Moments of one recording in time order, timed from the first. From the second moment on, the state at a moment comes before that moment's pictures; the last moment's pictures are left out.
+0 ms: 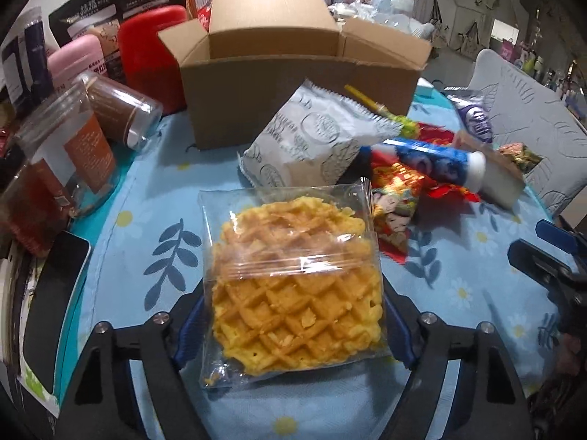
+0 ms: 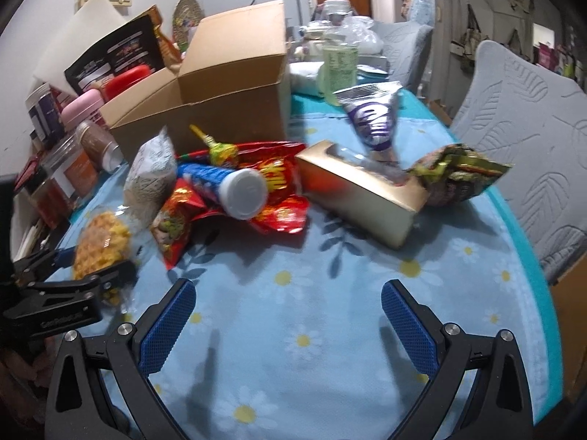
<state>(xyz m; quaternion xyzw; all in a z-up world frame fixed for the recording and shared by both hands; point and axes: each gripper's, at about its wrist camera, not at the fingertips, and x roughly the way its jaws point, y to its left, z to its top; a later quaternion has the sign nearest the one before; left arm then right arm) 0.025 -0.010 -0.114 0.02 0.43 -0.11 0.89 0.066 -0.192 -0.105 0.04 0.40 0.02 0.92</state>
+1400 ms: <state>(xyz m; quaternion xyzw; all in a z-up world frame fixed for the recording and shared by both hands) 0.075 -0.065 -0.064 0.02 0.40 -0.15 0.91 0.108 -0.229 -0.114 0.00 0.40 0.10 0.91</state>
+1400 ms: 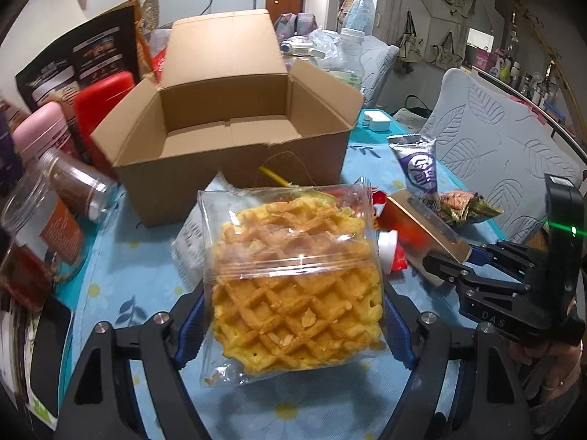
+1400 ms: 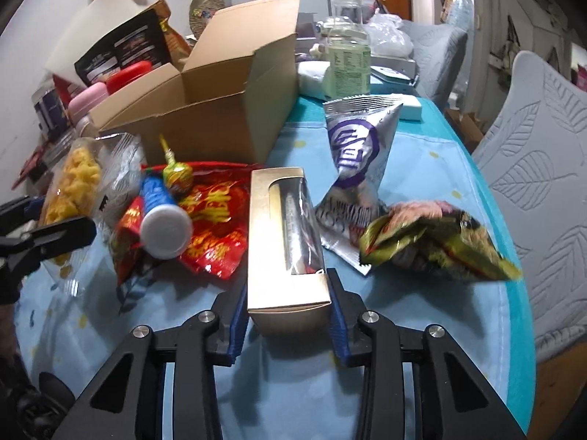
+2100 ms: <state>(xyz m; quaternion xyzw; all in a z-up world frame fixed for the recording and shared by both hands) 0.020 -0.015 -0.105 0.04 0.44 -0.12 0.89 0.003 -0.181 -0.110 -0.02 0.41 0.09 0.91</state>
